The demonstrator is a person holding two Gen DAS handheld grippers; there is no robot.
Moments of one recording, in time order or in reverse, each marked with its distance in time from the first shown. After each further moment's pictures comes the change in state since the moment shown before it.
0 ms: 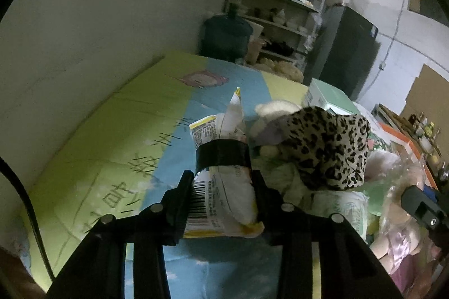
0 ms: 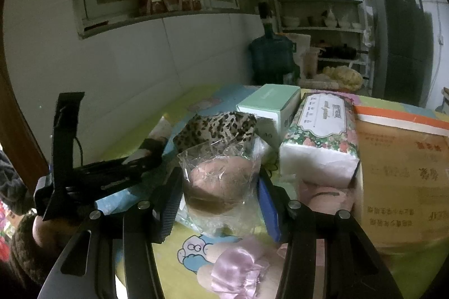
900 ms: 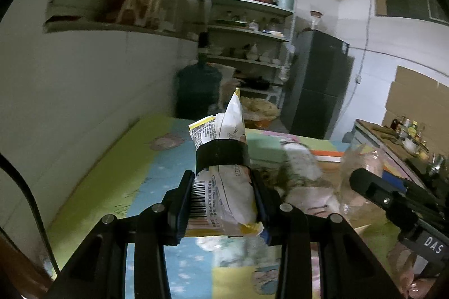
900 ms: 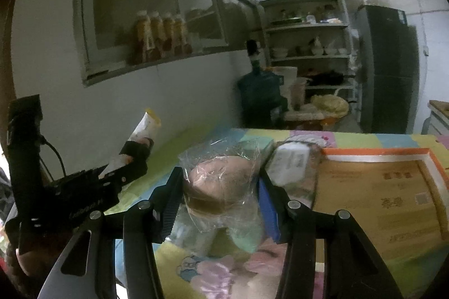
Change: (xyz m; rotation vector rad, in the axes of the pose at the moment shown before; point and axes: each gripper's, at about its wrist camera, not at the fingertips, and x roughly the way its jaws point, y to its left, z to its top) left arm -0.089 -0.092 0.016 0.120 -0.201 -0.060; right arm -0.066 -0.018 0.031 0.027 -0.169 -0.047
